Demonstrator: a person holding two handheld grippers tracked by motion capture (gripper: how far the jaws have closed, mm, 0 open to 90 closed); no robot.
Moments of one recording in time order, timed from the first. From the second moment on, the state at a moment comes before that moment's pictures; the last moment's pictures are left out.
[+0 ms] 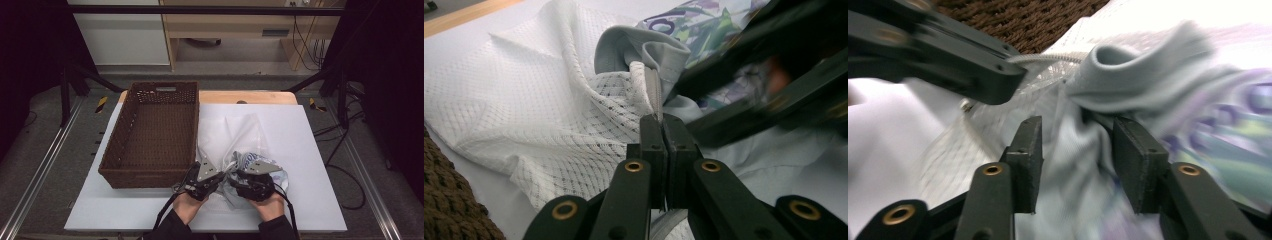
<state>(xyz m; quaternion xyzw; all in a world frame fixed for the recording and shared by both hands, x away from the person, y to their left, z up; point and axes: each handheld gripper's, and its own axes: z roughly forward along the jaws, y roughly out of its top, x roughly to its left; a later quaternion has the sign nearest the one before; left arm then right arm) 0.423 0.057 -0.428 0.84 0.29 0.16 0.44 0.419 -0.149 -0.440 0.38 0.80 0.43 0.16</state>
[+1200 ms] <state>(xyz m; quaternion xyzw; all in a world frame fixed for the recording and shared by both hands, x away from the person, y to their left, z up) 0.428 0.070 -0.414 0.81 0.32 0.15 0.47 0.402 -0.148 -0.417 0.27 0.83 0.45 0.17</state>
